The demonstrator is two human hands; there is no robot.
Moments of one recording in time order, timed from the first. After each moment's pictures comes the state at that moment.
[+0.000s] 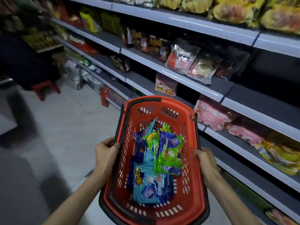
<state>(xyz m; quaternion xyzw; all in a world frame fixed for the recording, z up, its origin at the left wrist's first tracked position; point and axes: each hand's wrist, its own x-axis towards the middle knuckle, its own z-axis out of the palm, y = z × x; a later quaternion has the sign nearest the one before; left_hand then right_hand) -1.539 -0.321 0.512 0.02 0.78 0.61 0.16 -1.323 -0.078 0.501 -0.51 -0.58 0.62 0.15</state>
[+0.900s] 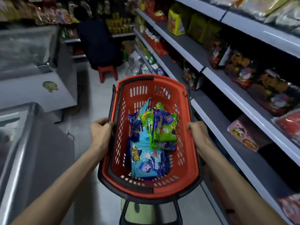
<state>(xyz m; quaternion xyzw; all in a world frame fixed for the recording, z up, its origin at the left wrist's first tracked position) -1.906 -0.425 0.563 -0.18 0.74 0.65 0.00 -1.844 -0.120 0.572 -0.30 -0.73 0.61 0.04</state>
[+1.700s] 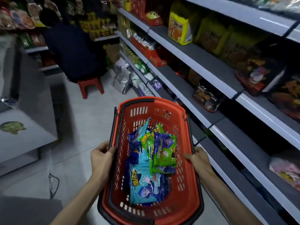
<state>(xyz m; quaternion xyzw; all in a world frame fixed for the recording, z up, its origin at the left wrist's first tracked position) -2.251 -0.479 0.467 -0.14 0.74 0.65 0.09 -2.145 -0.177 0.450 -0.42 -0.67 0.61 0.01</state>
